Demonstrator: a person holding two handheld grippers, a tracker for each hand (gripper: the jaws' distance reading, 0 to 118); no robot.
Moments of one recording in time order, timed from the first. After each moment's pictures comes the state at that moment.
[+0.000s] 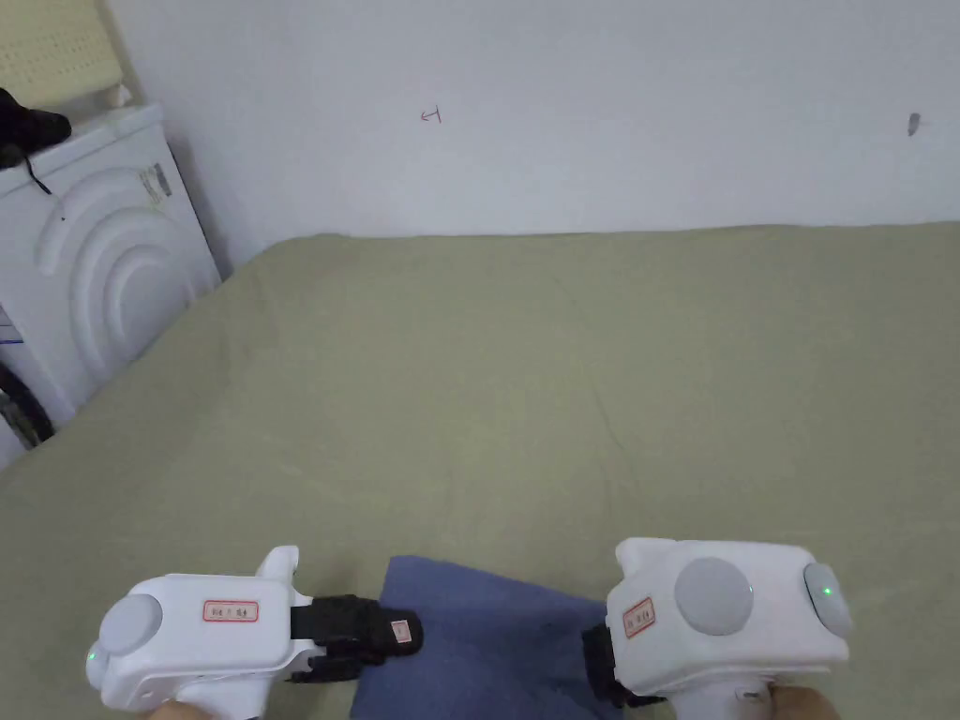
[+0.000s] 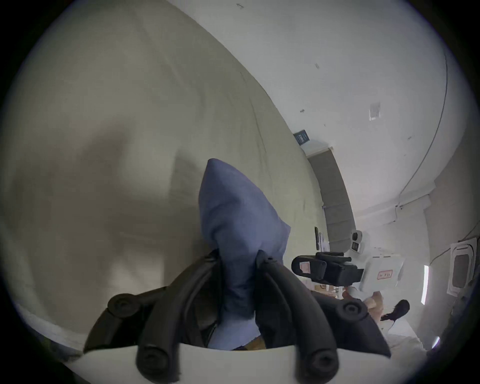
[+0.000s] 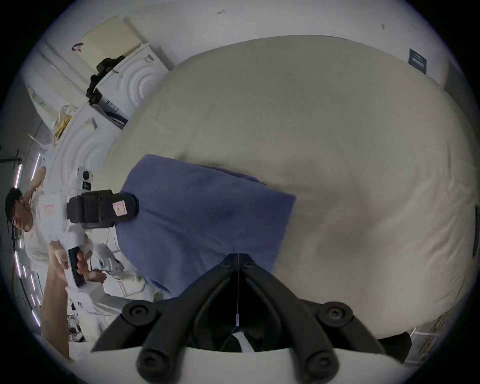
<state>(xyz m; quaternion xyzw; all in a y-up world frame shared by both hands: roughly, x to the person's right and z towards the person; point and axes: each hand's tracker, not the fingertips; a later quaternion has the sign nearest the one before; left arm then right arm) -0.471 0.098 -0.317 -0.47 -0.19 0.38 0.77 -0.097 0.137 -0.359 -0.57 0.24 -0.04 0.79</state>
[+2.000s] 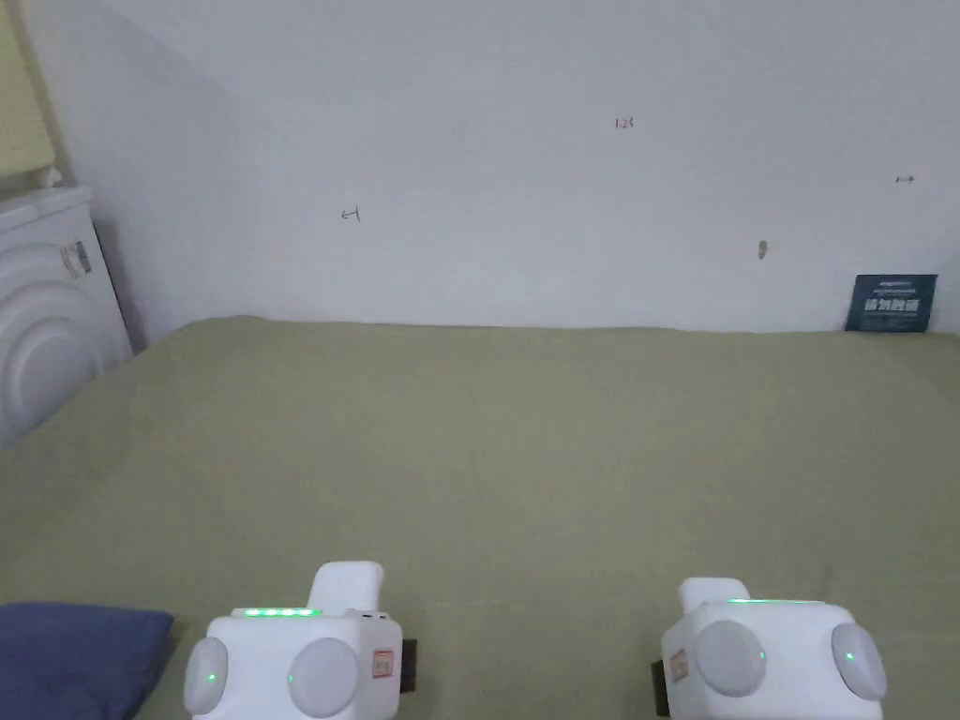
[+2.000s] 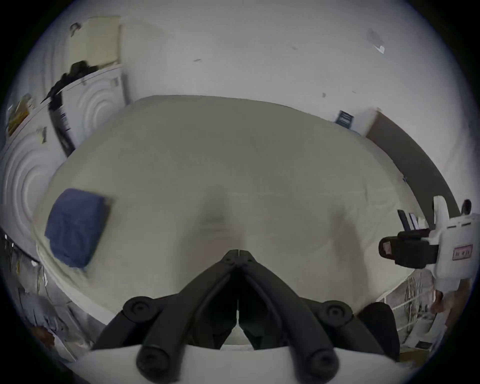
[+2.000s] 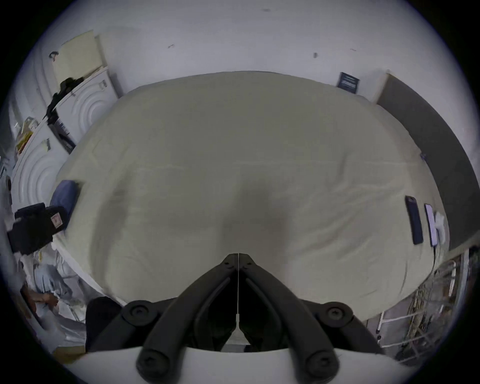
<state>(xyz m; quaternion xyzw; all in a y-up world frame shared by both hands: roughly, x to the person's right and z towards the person) -0.198 0.184 -0.303 -0.42 -0.01 0.06 0.90 0.088 0.172 -0.338 -0.49 0.06 0.01 0.87</state>
